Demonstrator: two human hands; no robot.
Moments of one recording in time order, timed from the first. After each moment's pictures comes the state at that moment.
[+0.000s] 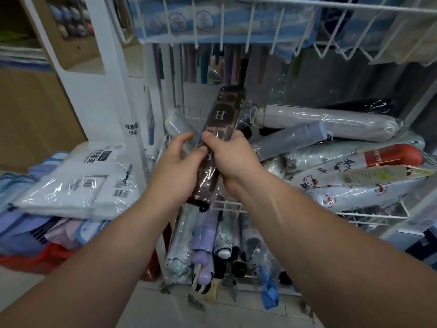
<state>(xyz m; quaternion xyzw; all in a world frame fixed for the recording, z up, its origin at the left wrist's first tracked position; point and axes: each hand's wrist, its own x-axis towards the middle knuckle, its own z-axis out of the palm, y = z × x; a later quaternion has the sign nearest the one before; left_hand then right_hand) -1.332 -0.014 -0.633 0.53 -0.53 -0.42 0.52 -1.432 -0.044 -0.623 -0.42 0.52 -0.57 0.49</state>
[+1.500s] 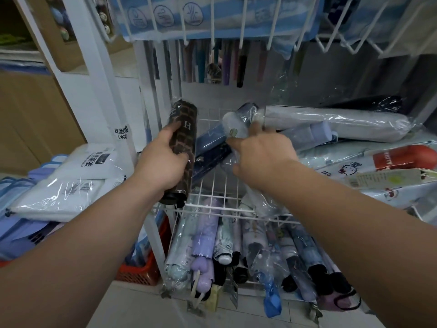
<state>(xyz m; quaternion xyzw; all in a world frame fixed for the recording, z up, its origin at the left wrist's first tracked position) -1.310 -0.076 -0.649 0.61 -0.60 -0.28 0.43 -1.505 -0.056 -0.611 -0.74 0.64 0.03 -0.20</state>
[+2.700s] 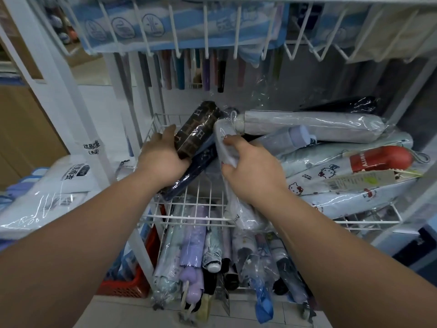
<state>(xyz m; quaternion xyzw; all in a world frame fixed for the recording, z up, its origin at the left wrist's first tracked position) -1.336 -0.123 -0.646 0.64 -0.72 -0.11 0.24 -1.523 -0.049 -0.639 -0.67 0.68 -0.29 0.05</state>
